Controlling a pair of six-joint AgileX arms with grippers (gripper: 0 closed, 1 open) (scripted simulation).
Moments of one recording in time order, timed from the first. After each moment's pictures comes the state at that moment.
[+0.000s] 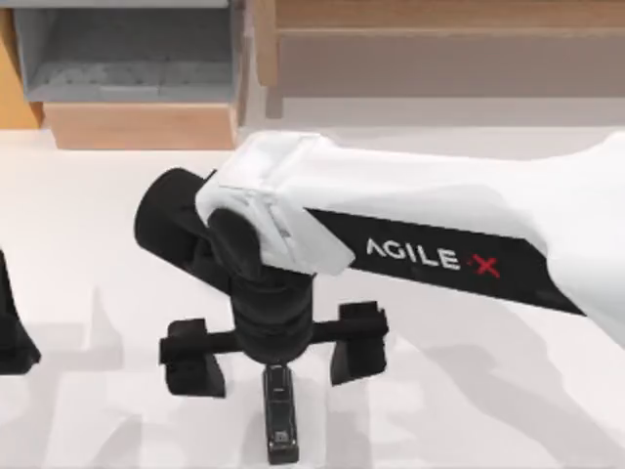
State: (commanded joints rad) left arm 0.00 0.00 0.00 0.00 0.00 0.00; right arm 1.00 2.20 1.77 -1.14 0.00 0.90
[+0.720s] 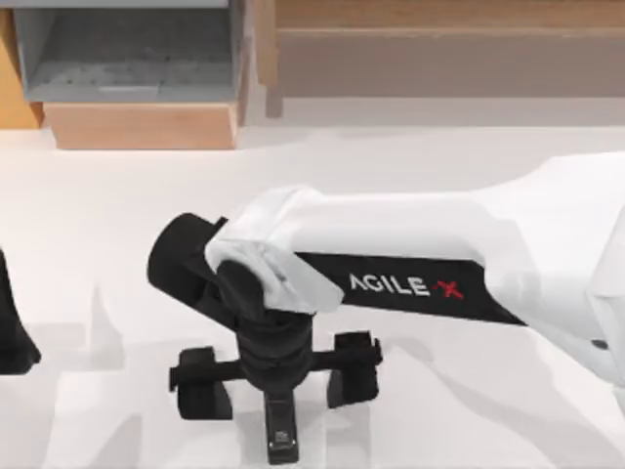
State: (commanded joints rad) left arm 0.00 0.00 0.00 0.00 0.00 0.00; right arm 1.01 2.26 1.66 -0.97 0.00 0.91
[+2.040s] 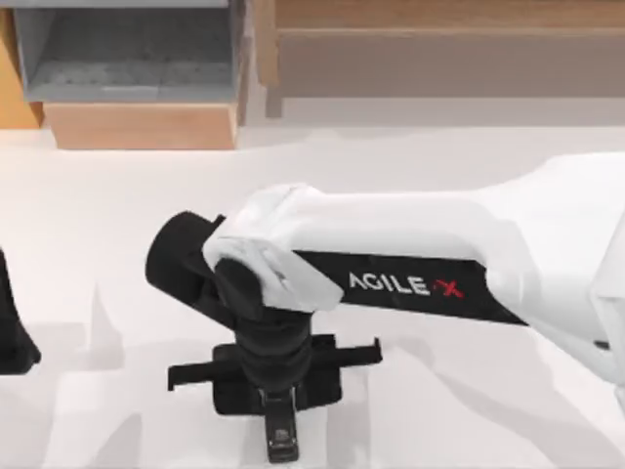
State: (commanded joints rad) left arm 0.00 0.00 0.00 0.00 0.00 0.00; right arm 1.01 2.25 1.67 -0.99 0.00 0.91
